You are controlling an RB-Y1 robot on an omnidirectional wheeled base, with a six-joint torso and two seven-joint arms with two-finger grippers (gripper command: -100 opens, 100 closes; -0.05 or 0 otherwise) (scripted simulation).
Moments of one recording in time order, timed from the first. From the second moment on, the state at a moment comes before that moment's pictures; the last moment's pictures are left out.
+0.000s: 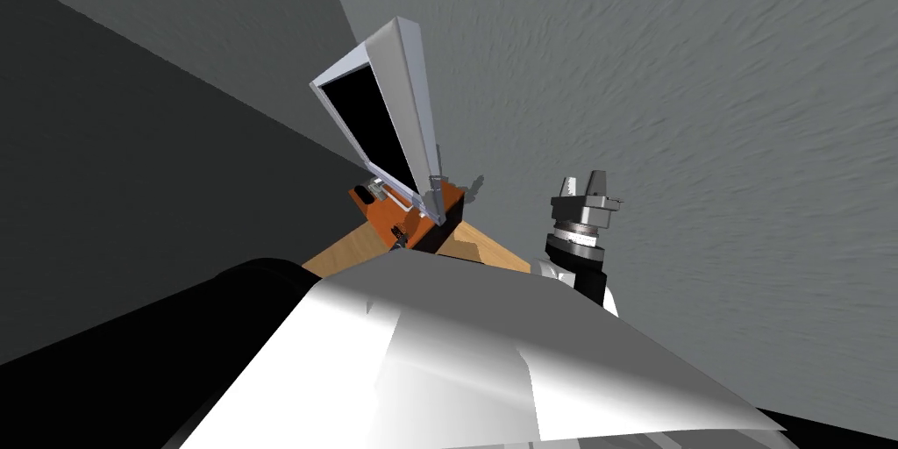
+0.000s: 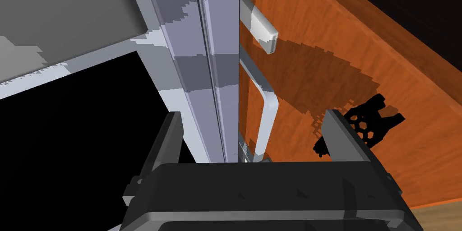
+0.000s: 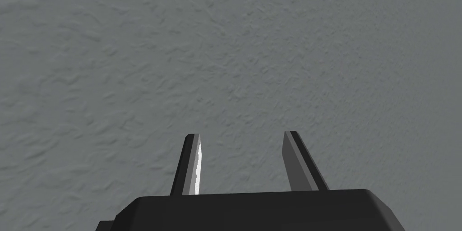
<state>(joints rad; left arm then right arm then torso) 0.75 0.38 -0.05 -1.59 -0.34 -0.37 0.42 0.52 -0.01 0.01 -2.35 0.04 -0.42 -0.14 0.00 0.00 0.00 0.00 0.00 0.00</state>
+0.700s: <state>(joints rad) 0.78 0.46 -0.03 -1.36 -0.45 -0.36 0.54 0.52 -0.01 0.01 -2.35 0.04 -0.42 -0.14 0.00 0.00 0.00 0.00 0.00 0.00</state>
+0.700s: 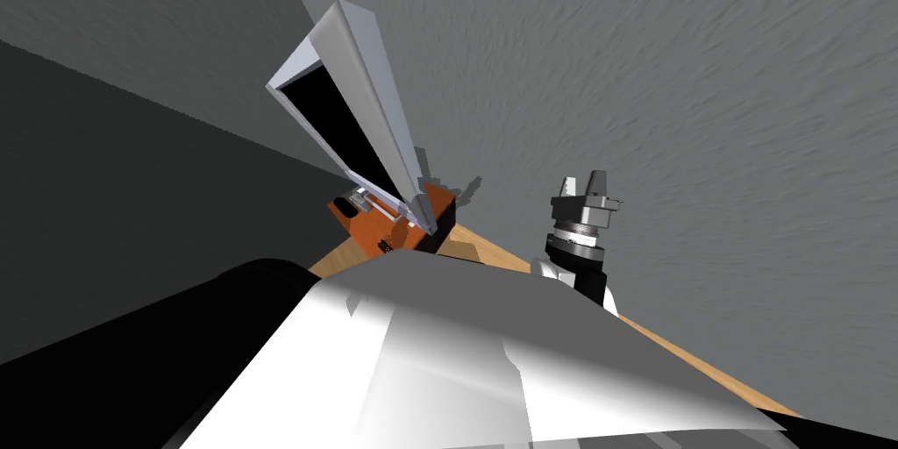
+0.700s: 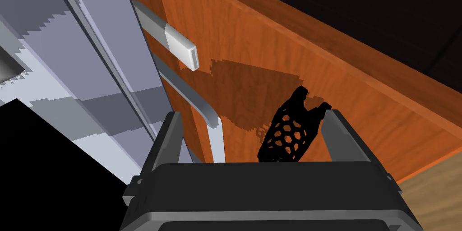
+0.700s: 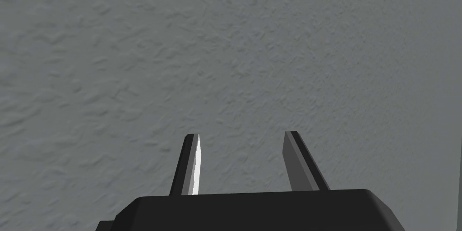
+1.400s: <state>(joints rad) 0.78 0.52 0.00 -1.22 -0.55 -0.35 0.61 0.52 -0.01 0.01 -2.35 0.04 -0.42 -0.14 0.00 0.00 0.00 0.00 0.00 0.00</state>
